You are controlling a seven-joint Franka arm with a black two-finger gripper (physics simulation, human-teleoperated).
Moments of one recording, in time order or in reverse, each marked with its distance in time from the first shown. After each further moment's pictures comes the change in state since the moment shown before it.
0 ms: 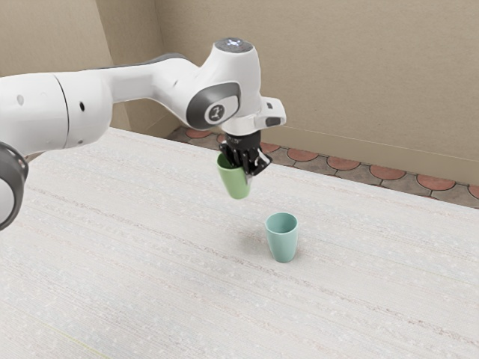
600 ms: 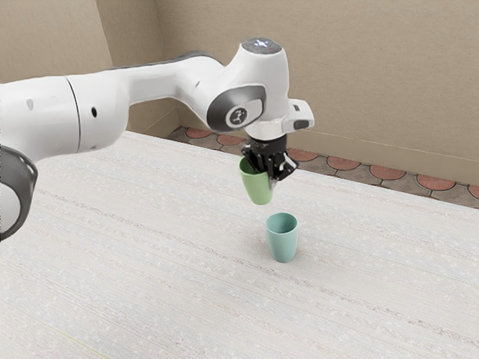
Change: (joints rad) arm -0.061 0.048 -0.053 0.078 0.048 -0.038 -0.122
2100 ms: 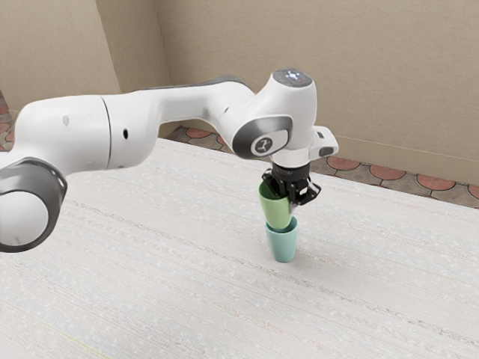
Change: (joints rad) arm -0.072 0.108 0.006 0.040 0.054 0.016 -0.157
